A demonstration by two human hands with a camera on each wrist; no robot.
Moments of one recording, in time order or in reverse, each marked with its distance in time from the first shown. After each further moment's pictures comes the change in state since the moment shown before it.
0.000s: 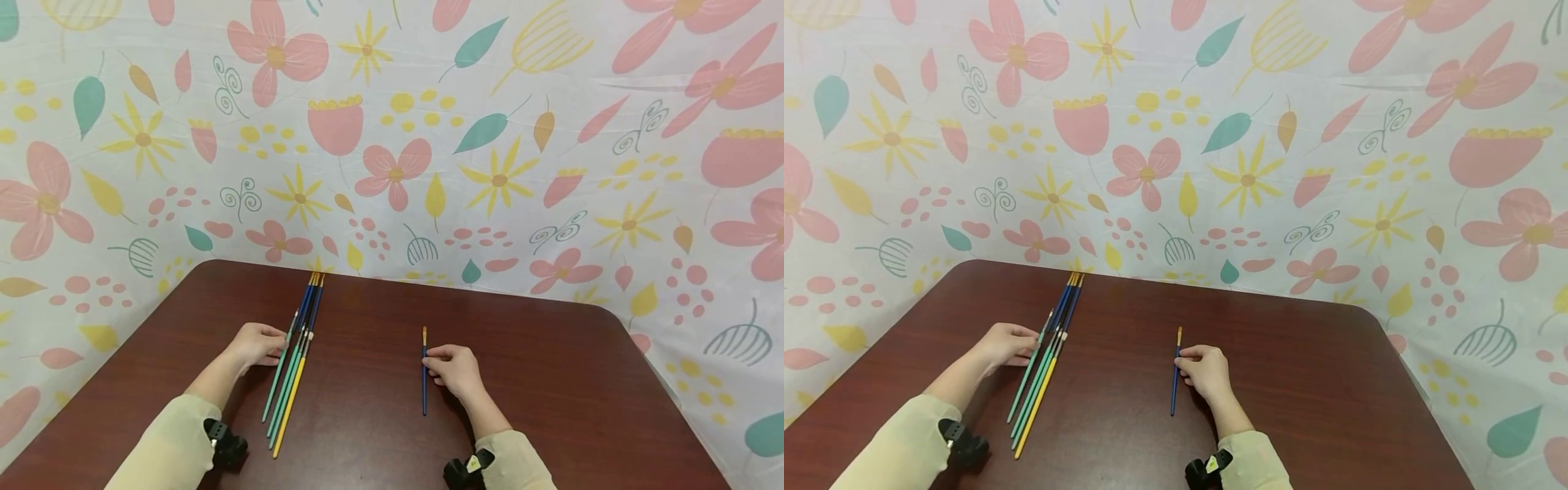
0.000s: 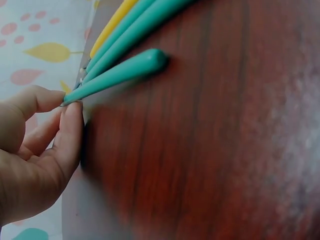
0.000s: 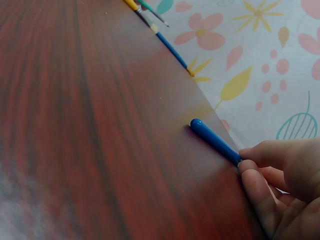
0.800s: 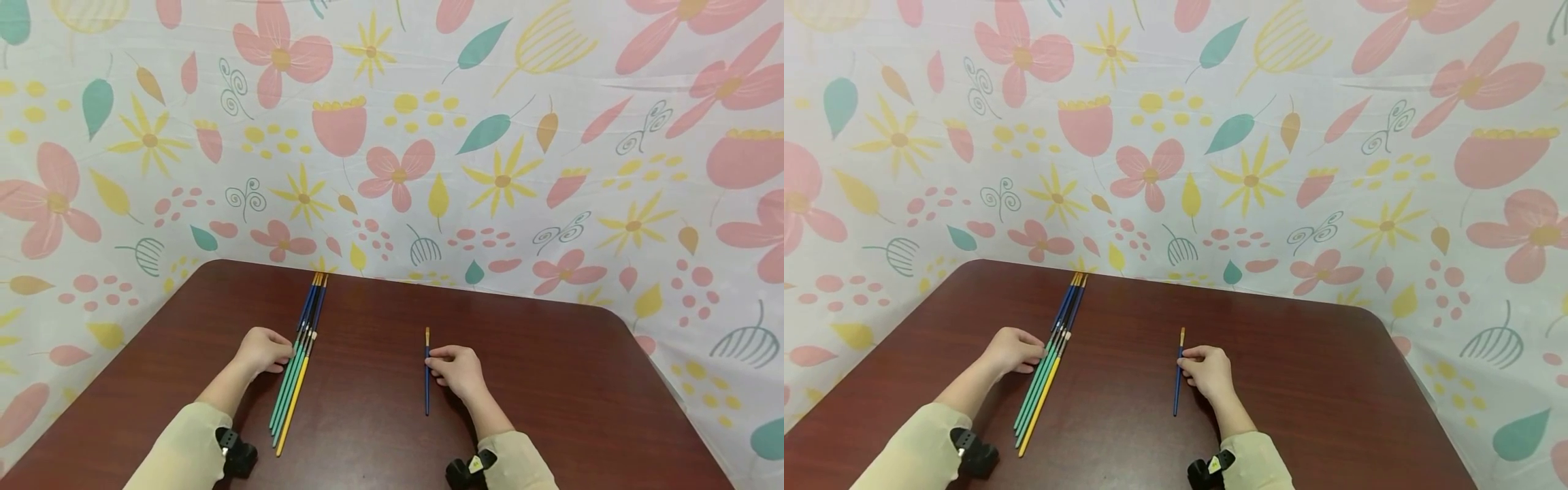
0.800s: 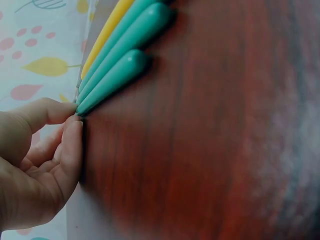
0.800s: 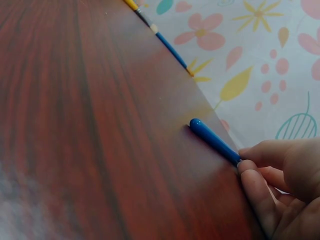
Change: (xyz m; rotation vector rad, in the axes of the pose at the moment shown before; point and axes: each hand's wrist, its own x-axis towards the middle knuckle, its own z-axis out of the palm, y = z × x) left_hand -0.015 0.004 0.013 0.100 0.086 0.009; right_hand 0.001 0.002 -0.001 0.004 -0.006 0.004
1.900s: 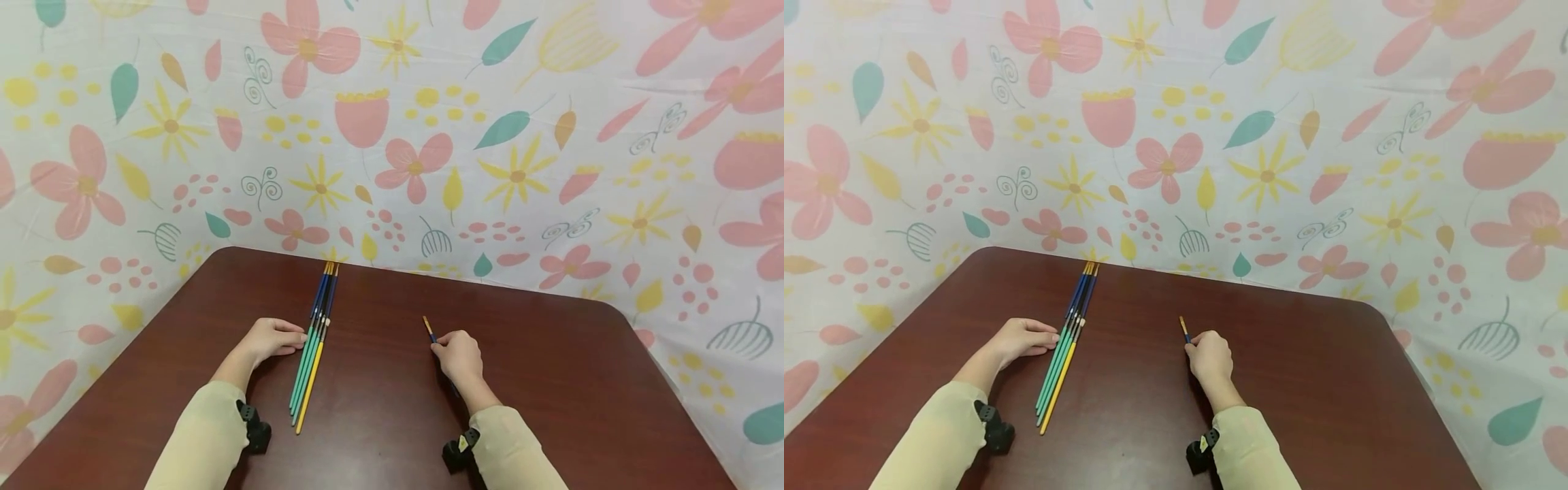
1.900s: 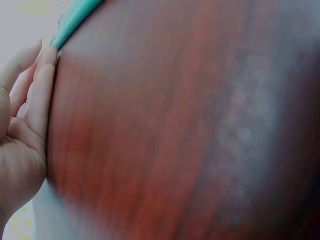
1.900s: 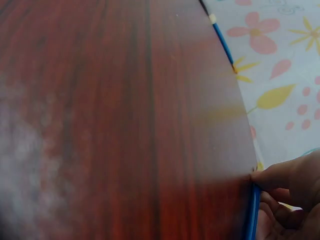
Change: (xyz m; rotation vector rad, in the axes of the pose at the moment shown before) left_hand 0.012 -0.029 -0.017 -0.206 -0.156 0.036; right_hand -0.006 -0.032 0.020 -0.518 0.134 0.031
